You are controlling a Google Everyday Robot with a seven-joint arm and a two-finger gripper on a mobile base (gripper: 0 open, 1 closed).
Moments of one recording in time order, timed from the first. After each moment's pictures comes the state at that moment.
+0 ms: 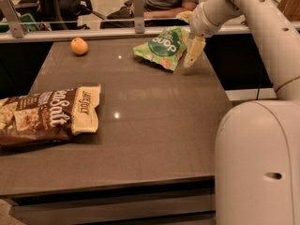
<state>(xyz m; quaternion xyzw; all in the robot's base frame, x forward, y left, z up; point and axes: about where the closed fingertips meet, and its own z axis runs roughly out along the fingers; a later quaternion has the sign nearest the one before) 0.776 -0.124 0.873 -0.73 0.59 0.01 0.34</state>
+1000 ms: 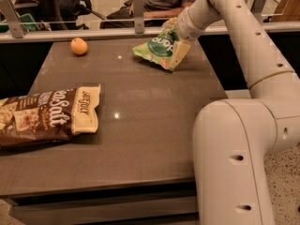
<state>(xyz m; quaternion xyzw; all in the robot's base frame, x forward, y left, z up) 0.794 -0.079 0.849 -0.74 0.59 0.05 0.33</state>
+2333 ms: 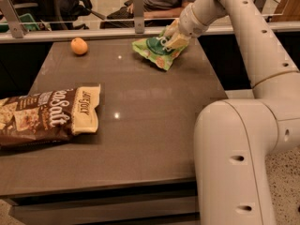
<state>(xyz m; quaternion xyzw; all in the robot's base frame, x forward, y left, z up) 0.781 -0.083 0.865 -0.72 0.60 0.08 0.33</state>
